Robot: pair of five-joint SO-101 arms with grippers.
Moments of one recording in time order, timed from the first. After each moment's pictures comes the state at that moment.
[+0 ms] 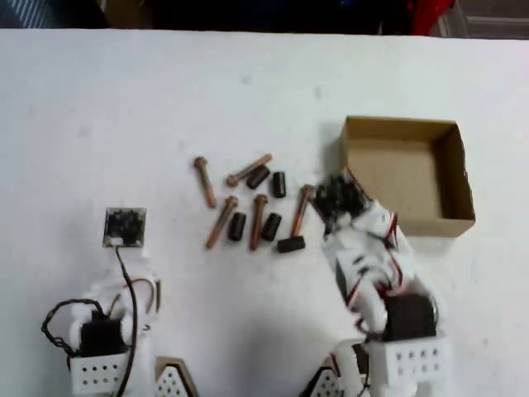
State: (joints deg) left arm -12.2 -103.6 97.3 73.4 -4.0; right arm -9.8 -67.4 52.3 66.0 32.6
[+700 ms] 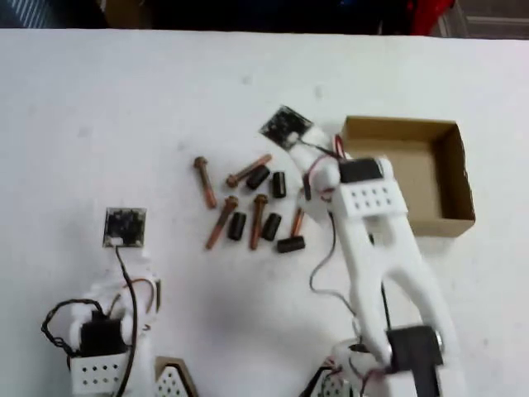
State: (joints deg) left arm -12.2 -103.6 97.3 73.4 -4.0; right arm -13.5 -9.5 22.9 66.0 43.3
